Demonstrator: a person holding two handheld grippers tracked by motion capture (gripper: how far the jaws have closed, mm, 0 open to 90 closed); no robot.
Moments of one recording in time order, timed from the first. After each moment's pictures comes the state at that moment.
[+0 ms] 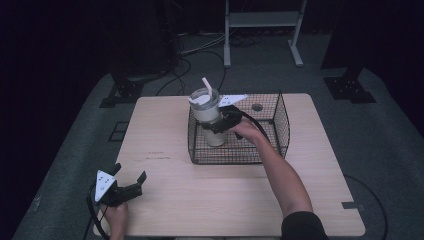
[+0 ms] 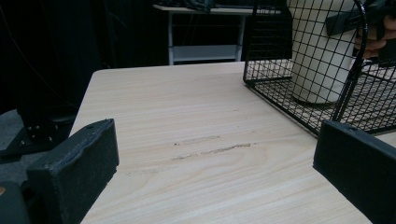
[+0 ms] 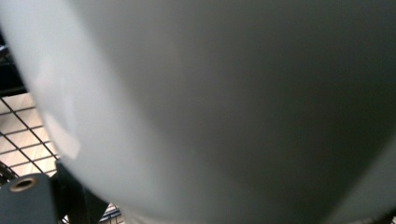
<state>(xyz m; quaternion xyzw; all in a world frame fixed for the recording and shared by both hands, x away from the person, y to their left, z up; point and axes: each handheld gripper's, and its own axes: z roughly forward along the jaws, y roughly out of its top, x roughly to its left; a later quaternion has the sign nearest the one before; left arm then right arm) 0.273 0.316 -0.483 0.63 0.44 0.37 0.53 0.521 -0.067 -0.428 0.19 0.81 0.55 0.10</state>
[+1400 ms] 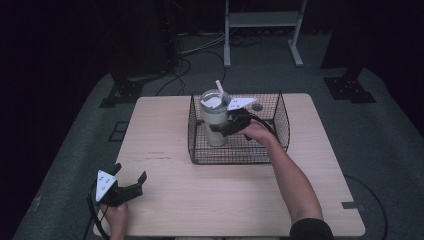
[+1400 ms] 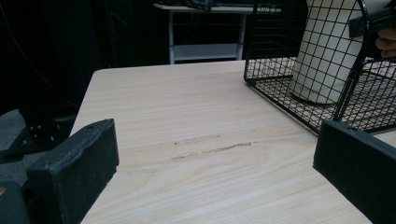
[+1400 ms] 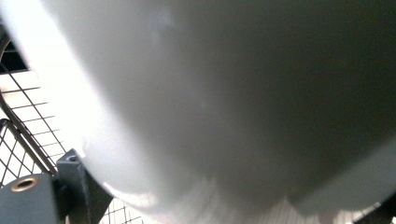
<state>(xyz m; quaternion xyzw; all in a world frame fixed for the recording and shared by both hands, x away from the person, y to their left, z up) 0.273 0.314 -0.483 0.63 0.44 0.37 0.52 0.510 -0.095 -0.428 0.17 0.81 0.54 0.13</state>
